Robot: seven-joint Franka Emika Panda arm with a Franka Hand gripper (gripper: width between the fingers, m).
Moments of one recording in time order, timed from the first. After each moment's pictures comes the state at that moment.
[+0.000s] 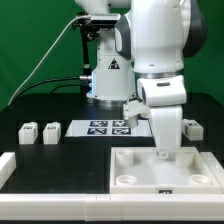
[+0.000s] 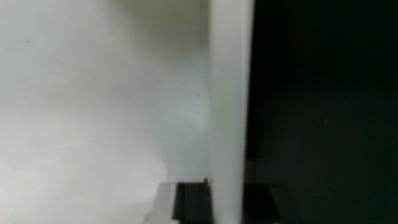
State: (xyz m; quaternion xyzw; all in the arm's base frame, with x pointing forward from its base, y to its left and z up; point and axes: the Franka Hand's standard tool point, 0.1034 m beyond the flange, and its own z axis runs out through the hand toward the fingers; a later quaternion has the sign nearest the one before) arm 0.496 0.084 0.013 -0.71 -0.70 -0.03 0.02
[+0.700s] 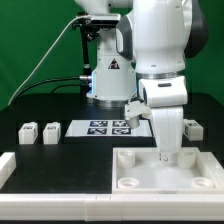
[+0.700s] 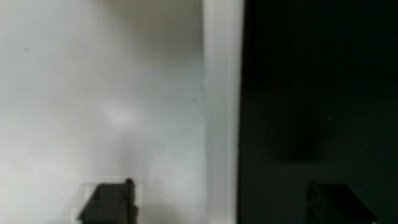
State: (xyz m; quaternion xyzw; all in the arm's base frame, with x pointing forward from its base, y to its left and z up) arm 0.495 0.081 0.011 -0.72 -0.70 -0.03 0.02
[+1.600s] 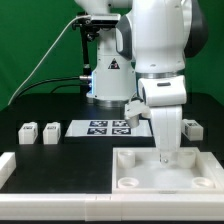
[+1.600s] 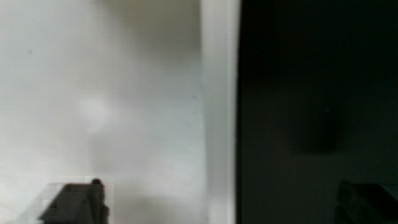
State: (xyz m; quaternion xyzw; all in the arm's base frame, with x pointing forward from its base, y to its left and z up) arm 0.495 0.088 0.026 -0.74 -0.67 -0.03 0.02
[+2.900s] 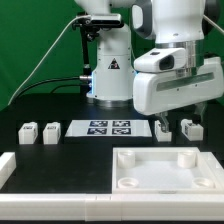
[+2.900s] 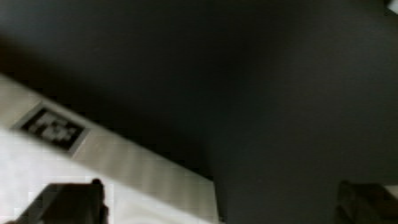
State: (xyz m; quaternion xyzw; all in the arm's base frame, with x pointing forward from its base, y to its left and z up) arm 0.457 0.128 0.054 -0.98 -0.19 -0.03 0.04
